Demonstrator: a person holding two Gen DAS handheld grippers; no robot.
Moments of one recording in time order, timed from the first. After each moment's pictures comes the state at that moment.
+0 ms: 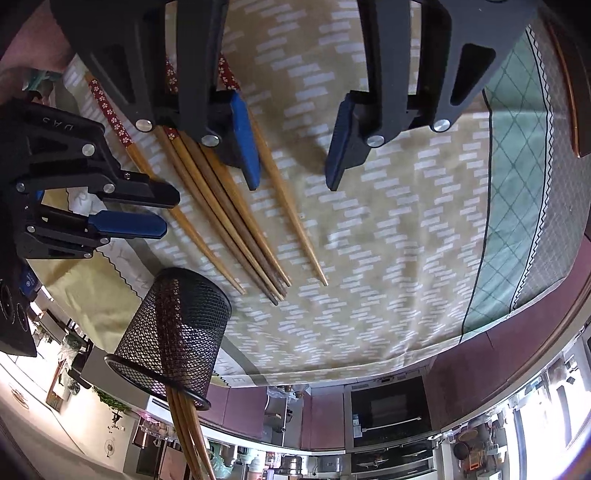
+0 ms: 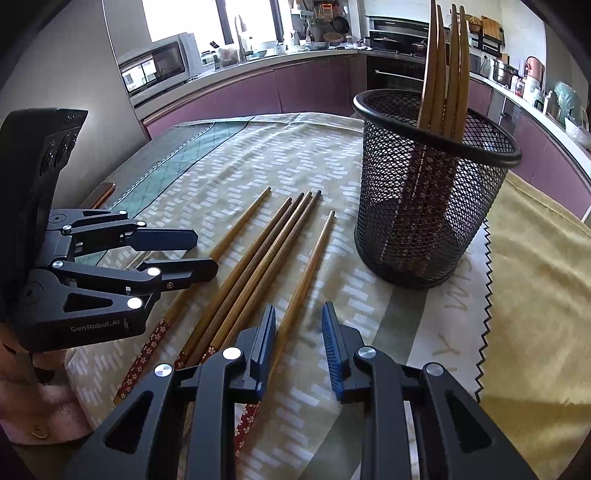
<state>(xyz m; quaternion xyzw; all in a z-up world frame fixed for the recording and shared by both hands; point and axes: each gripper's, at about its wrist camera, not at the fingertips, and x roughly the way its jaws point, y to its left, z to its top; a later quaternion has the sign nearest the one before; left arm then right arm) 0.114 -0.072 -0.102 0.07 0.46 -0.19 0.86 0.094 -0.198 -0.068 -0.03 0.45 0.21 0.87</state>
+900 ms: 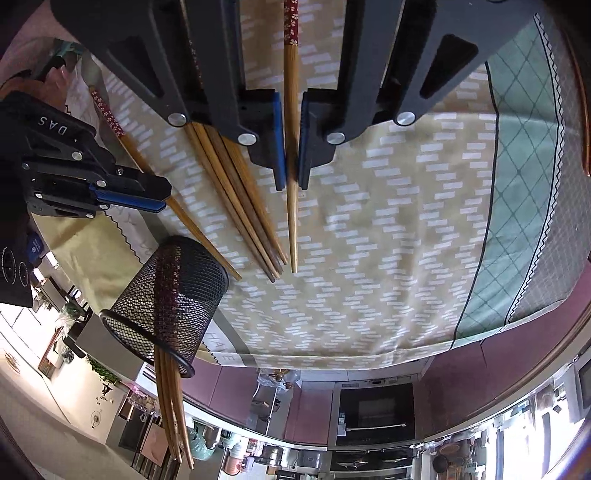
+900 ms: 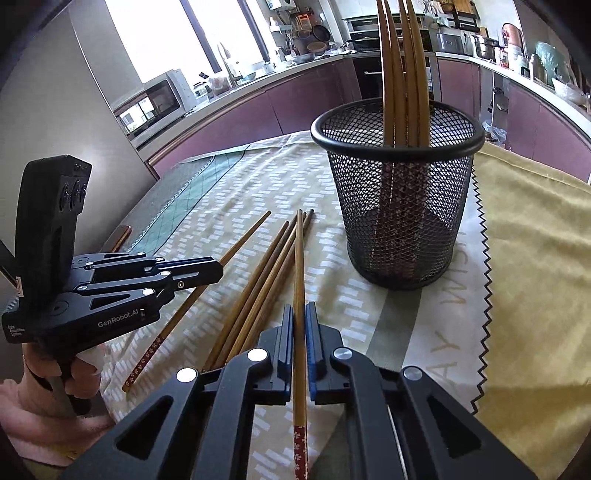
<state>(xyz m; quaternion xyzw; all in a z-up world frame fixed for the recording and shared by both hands) 0.116 -0.065 -0.089 0.01 0.45 -0.19 0.87 0.095 -0.225 -0.058 0.07 0.44 0.23 0.87</state>
